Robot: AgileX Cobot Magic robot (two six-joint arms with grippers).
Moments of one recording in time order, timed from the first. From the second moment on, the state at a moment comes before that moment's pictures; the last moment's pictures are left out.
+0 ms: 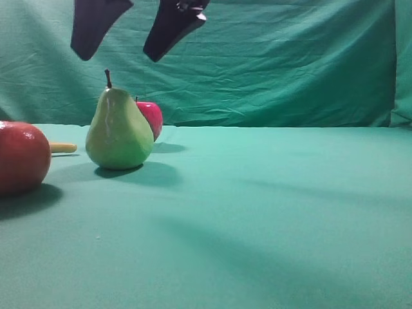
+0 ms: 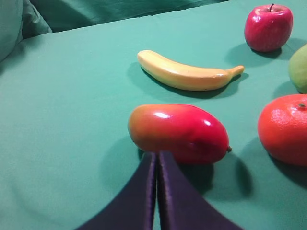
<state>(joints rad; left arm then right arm) -0.07 -0.01 0.02 0.19 0.36 -0.07 0.78 1.97 -1.49 0.36 0.52 -0.61</state>
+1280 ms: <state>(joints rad) -0.07 -0.01 0.02 0.19 0.36 -0.07 0.35 1.62 -1.16 0.11 0.60 -0.34</state>
